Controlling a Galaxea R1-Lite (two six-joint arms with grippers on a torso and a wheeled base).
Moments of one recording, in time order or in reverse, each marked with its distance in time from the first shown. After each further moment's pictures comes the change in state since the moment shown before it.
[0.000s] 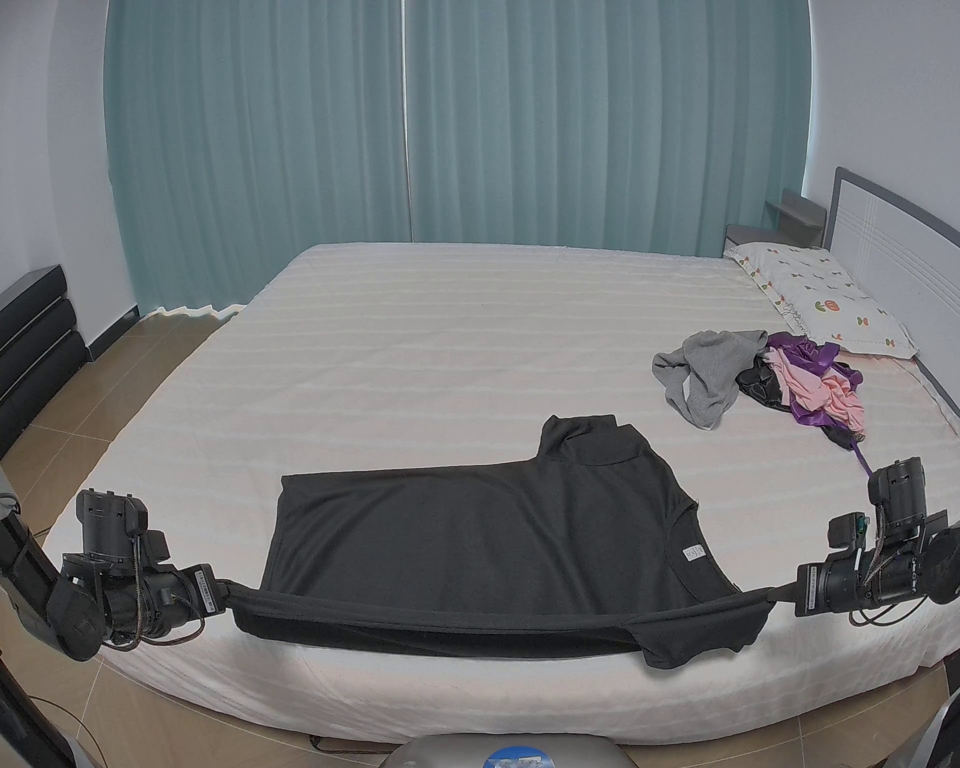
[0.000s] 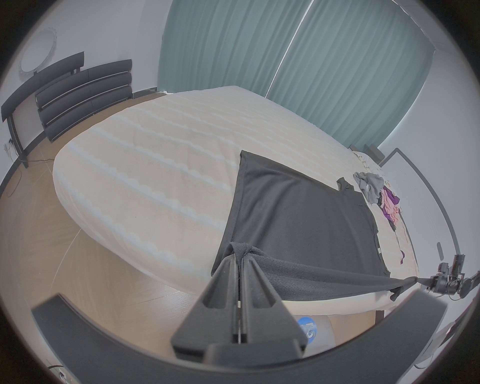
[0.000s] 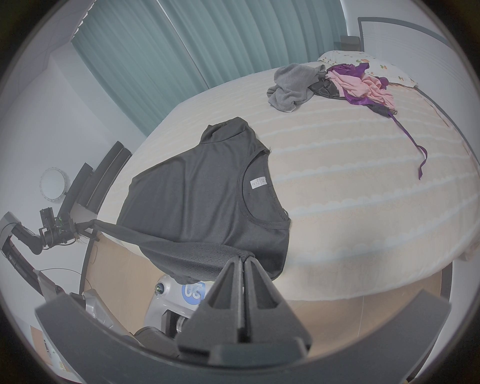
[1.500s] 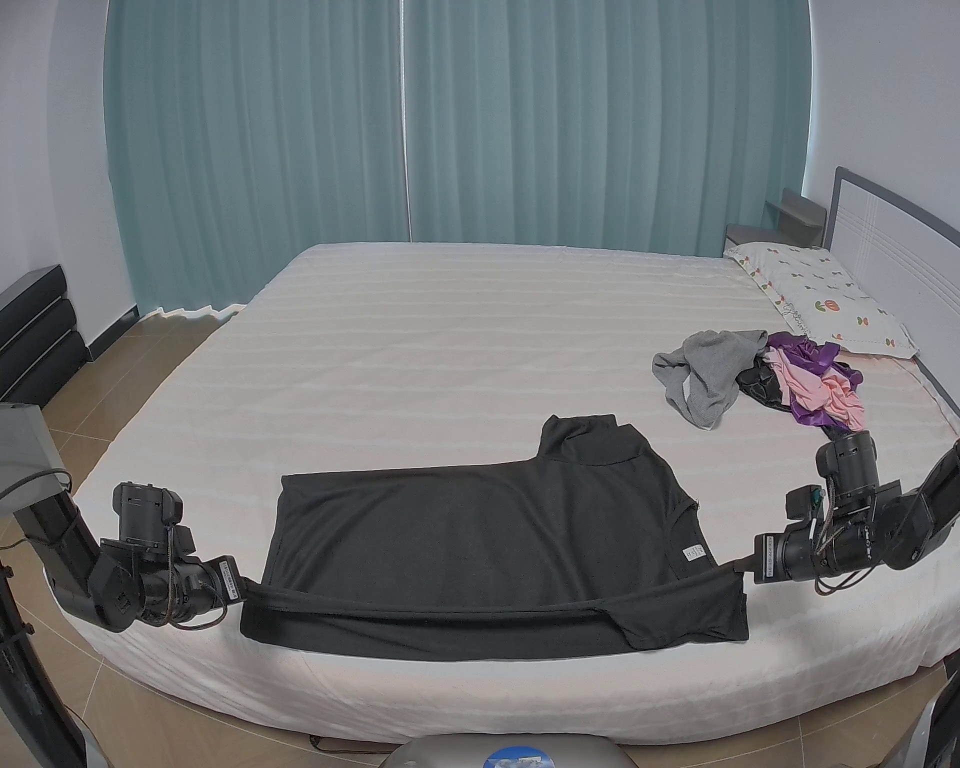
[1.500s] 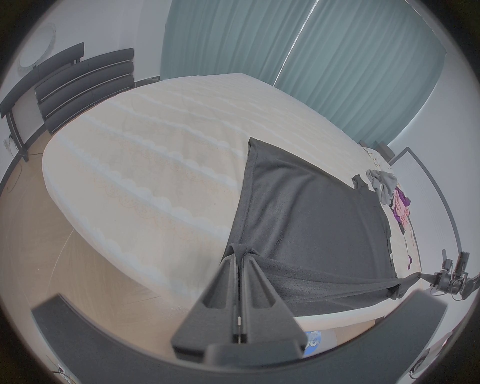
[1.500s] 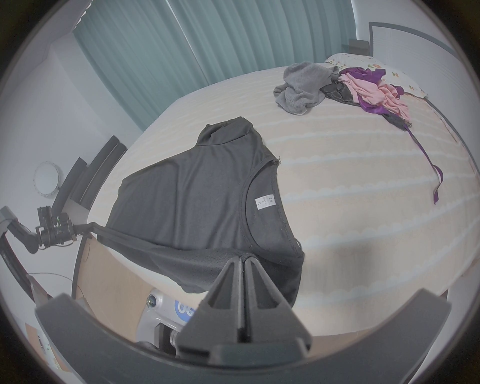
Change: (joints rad) left arm 0.000 0.204 -0.149 0.012 0.004 -0.019; right arm 0.087 0.194 -0.204 0.001 -0.077 0.034
